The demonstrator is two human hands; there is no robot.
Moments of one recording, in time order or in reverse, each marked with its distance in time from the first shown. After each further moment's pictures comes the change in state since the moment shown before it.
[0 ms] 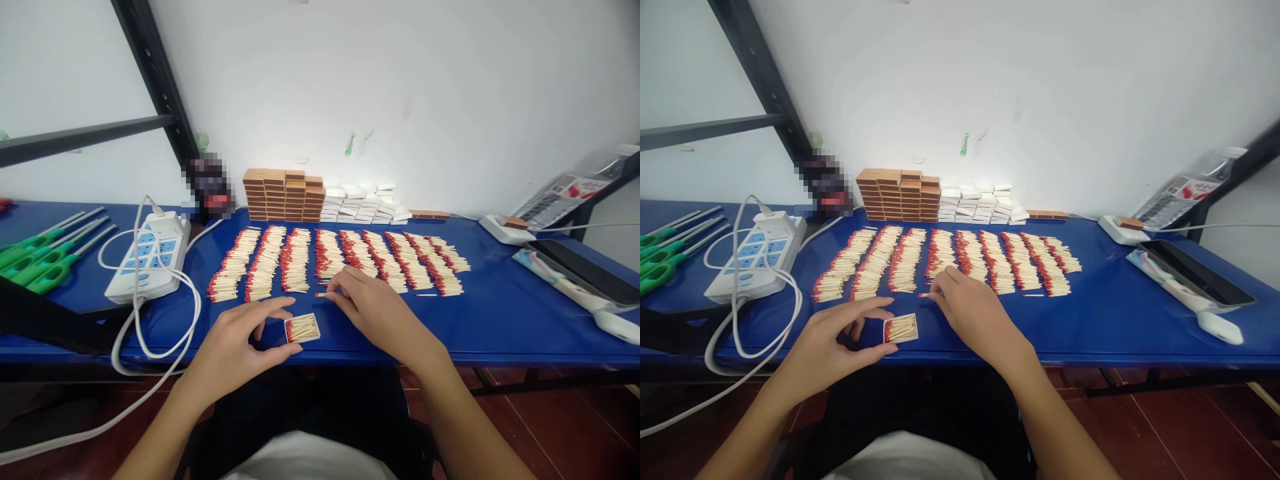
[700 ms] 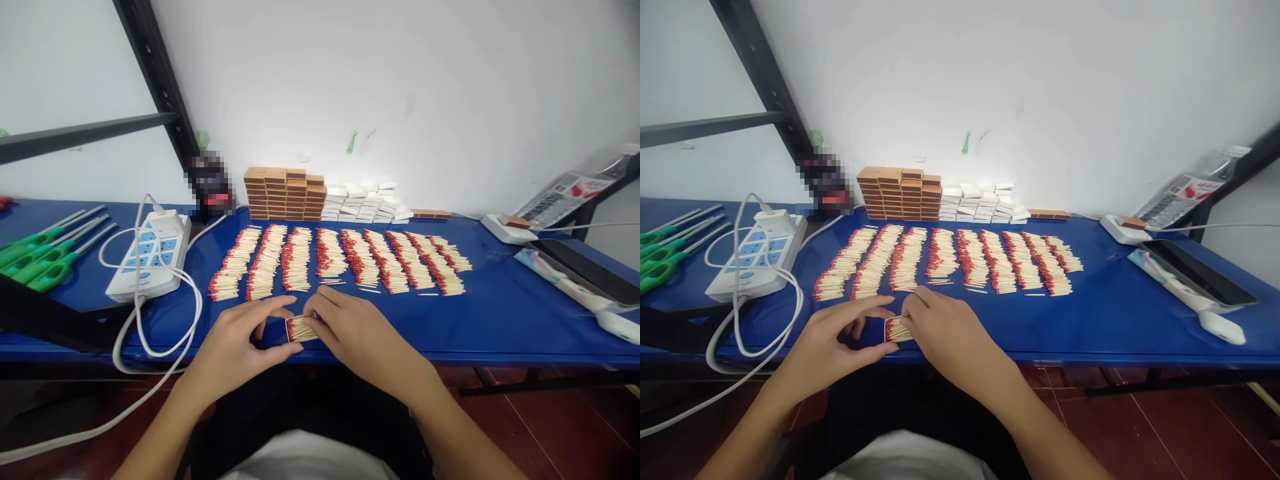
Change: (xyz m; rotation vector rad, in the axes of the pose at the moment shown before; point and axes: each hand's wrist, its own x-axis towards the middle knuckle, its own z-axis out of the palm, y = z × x) left_hand 0.000 0.000 0.000 -0.009 0.006 0.010; right_hand -0.008 -0.040 0.007 -0.028 -0.095 -0.157
